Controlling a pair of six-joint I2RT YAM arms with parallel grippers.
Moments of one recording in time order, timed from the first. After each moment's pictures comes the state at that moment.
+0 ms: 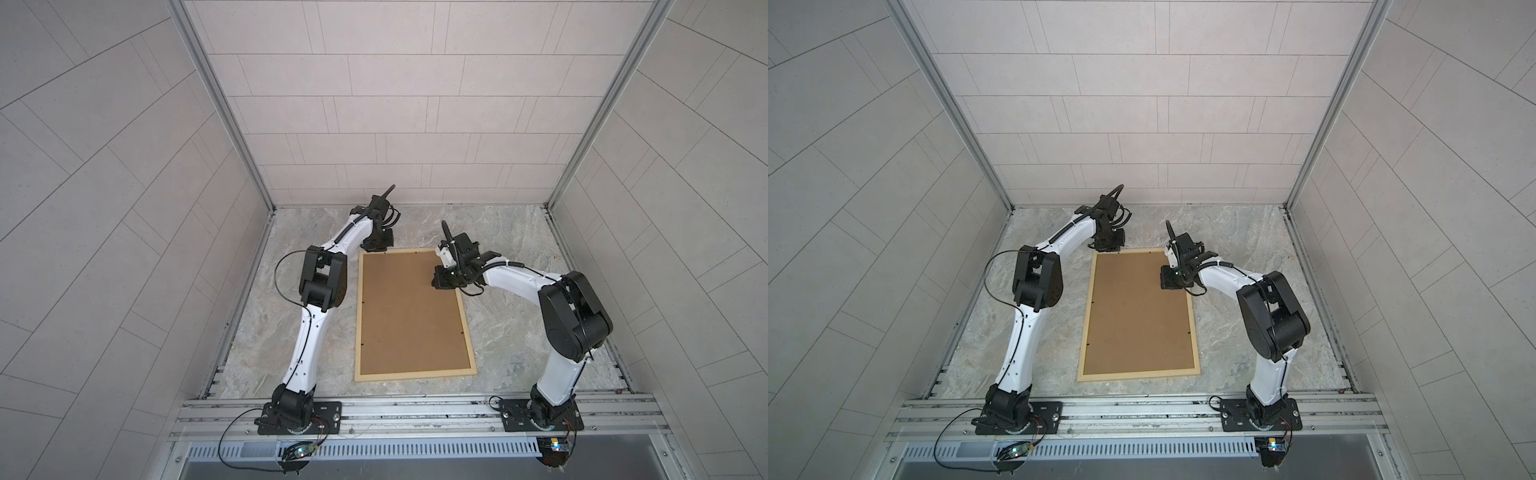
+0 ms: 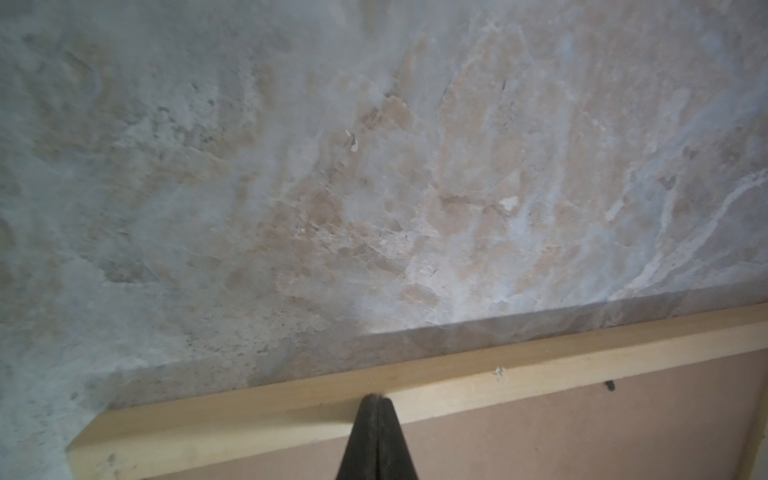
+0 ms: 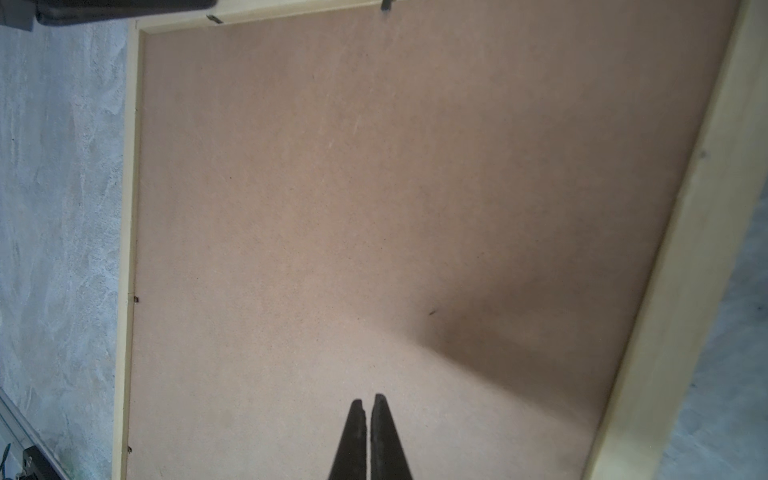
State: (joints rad) left arm -0.33 2.46 2.18 -0.95 0.12 -0.39; right arm 0.44 1.80 1.17 -0.40 -0.28 0.40
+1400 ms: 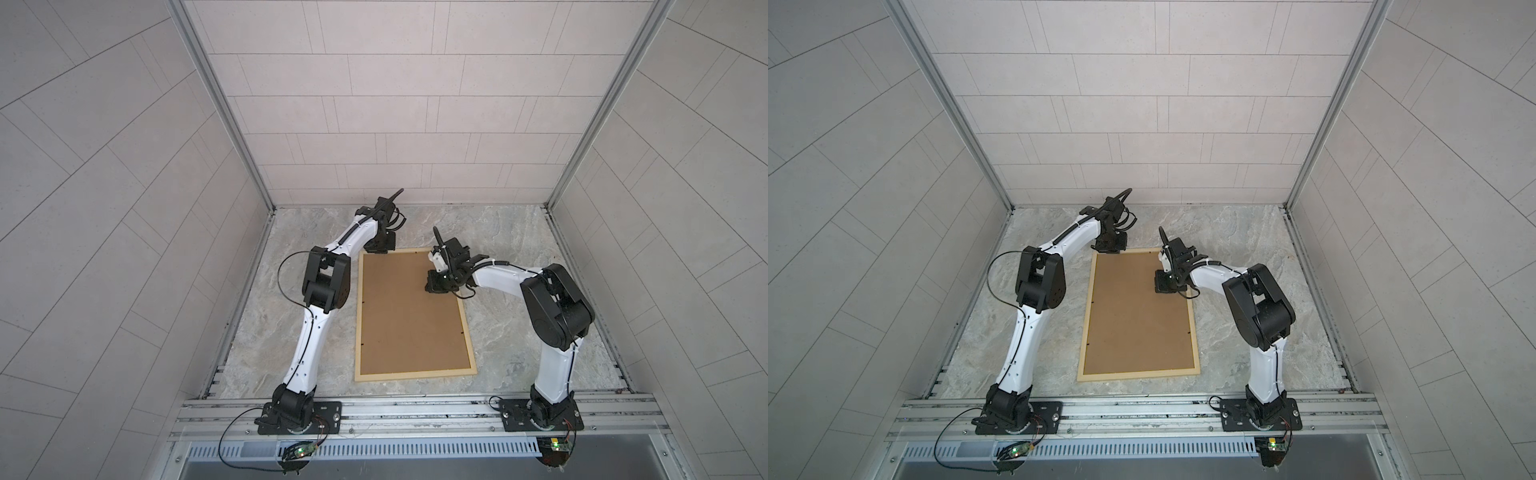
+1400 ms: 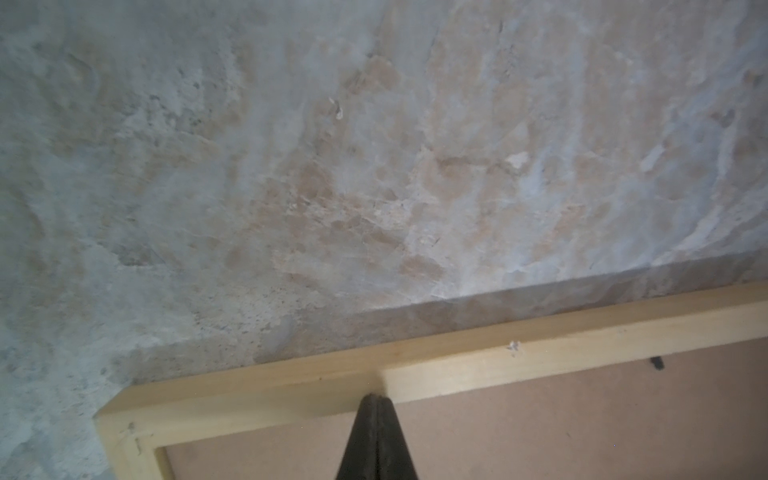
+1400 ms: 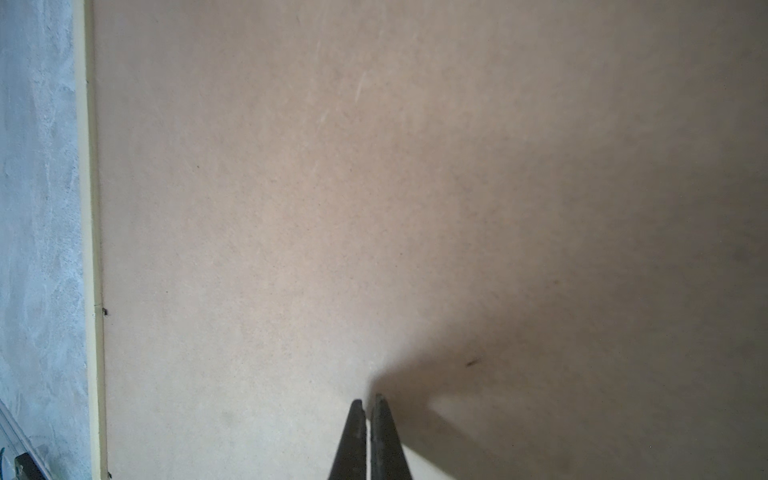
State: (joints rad) left arm -0.37 2.48 2.21 -1.04 0.03 -0.31; right arm 0.46 1.91 1.19 -0.34 -0.31 0.43
